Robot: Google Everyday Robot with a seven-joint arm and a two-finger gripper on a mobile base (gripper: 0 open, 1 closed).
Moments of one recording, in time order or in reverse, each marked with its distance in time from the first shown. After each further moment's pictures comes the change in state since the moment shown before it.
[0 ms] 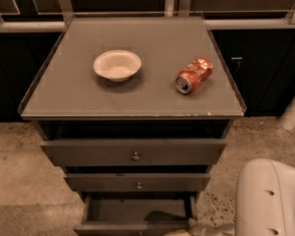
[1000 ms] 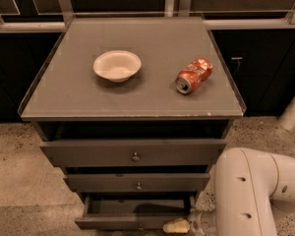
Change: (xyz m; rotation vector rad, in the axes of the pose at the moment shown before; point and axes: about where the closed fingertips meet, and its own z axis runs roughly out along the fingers) arm -0.033 -0.030 0.017 0.029 0.084 -0.088
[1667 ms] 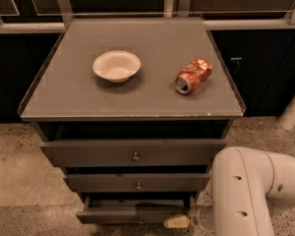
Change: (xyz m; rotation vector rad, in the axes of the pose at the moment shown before) arm -0.007 -0.014 0.004 0.024 0.013 -0.034
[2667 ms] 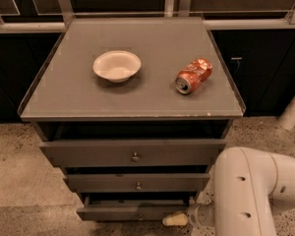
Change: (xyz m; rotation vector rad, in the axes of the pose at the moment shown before) arm -0.011 -0.010 0.006 0.053 -0.012 -0.049
